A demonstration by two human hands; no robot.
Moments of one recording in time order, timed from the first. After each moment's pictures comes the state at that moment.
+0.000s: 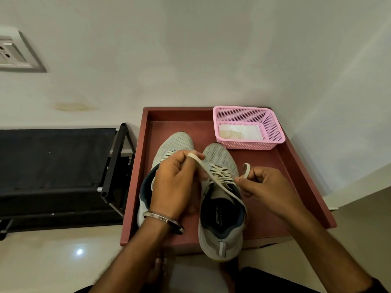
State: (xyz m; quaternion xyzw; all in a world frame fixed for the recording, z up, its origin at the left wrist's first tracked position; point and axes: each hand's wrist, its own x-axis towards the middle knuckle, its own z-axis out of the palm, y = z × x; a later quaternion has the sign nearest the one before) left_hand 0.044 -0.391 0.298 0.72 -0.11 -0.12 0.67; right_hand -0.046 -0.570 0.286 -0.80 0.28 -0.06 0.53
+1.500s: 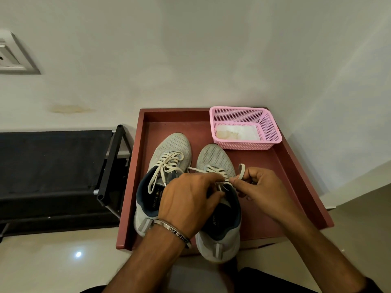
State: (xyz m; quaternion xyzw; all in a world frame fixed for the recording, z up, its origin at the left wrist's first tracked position) left_hand 0.028 -0.399 0.288 0.89 -0.38 0.03 0.27; right_hand -0.045 -0.570 0.279 -0.82 0.27 -0.07 0.50
